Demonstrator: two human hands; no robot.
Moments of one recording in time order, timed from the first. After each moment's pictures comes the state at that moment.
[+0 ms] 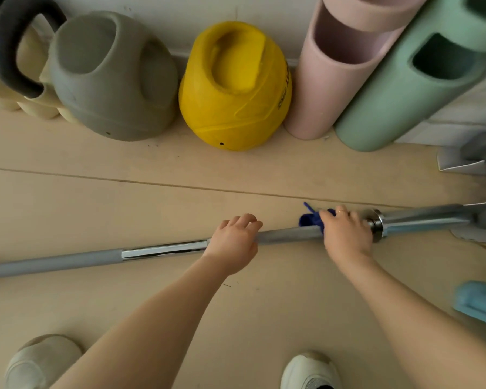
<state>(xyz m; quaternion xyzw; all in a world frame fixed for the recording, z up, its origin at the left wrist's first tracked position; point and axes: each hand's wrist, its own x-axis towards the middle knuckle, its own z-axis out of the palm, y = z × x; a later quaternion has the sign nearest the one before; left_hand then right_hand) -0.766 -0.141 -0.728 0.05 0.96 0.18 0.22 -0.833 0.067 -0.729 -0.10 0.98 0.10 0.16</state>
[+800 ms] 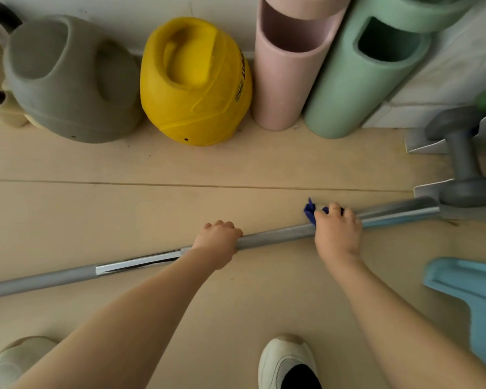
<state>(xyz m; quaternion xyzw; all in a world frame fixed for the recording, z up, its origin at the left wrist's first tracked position) -0.772 -0.109 -0.727 0.07 0.93 0.06 0.36 -0.817 0.113 -0.724 -0.03 0.99 0.07 0.16</state>
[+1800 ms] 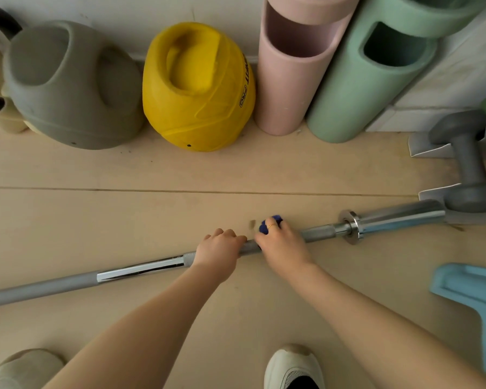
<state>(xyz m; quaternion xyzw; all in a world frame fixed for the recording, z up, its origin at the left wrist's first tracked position) -0.763 -0.110 -0.730 0.02 0.95 0.10 0.30 -0.800 0.031 -0.720 -0.31 0.93 0.01 0.20</state>
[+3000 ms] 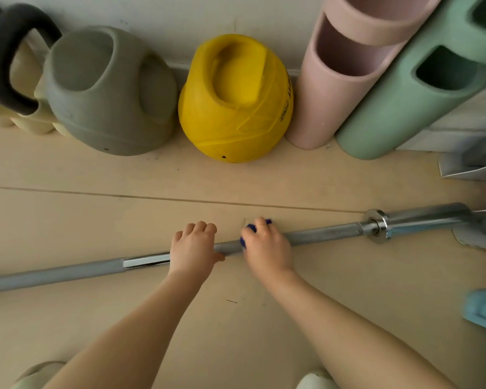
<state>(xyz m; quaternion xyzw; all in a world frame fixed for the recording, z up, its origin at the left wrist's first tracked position) -0.760 -0.200 -0.733 -0.11 0.97 0.09 0.21 -0.798 -0.066 -0.726 -0.23 0.96 -0.05 0.14</state>
